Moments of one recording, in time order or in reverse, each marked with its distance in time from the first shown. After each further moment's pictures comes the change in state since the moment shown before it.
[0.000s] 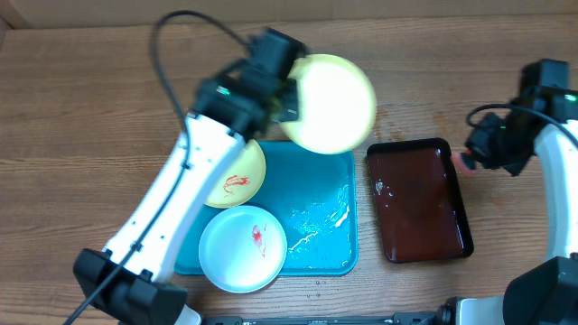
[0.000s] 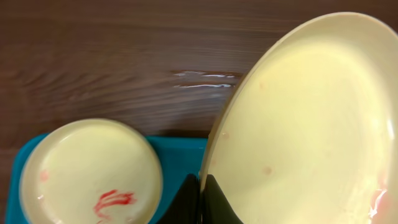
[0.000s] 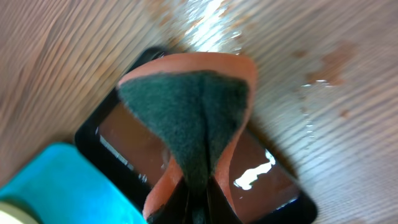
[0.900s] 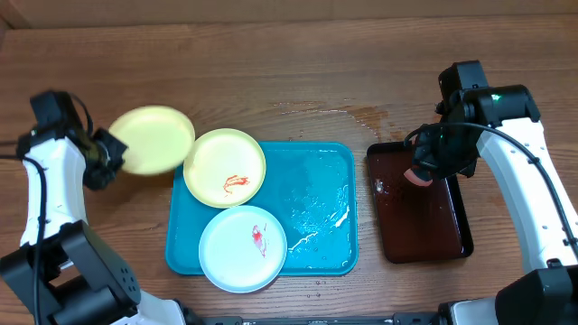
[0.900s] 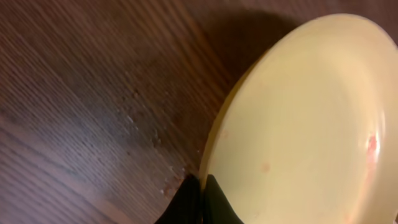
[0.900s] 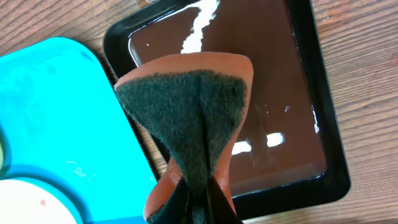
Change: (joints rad) left arm 0.948 0.002 -0.511 0.212 0.197 -0.005; right arm 0.301 0.000 0.000 -0.082 0.030 -0.037
